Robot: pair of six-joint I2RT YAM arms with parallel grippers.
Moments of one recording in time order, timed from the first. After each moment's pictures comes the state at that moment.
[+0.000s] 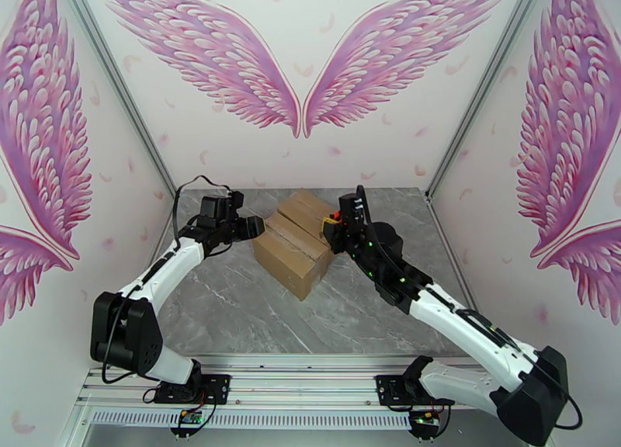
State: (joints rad) left arm -0.22 1.54 1.20 -0.39 0.40 -0.41; right arm 0.63 1.10 0.91 0.01 0.14 0.17
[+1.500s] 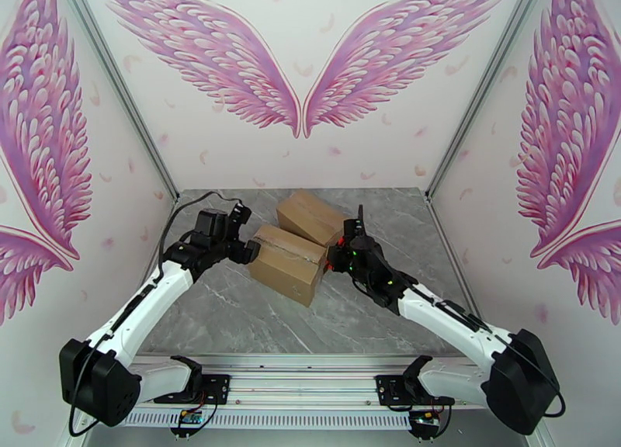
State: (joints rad) left arm -0.39 1.26 1.09 -0.57 0.04 0.21; right arm 0.60 1.17 0.76 -0.06 0.12 0.56
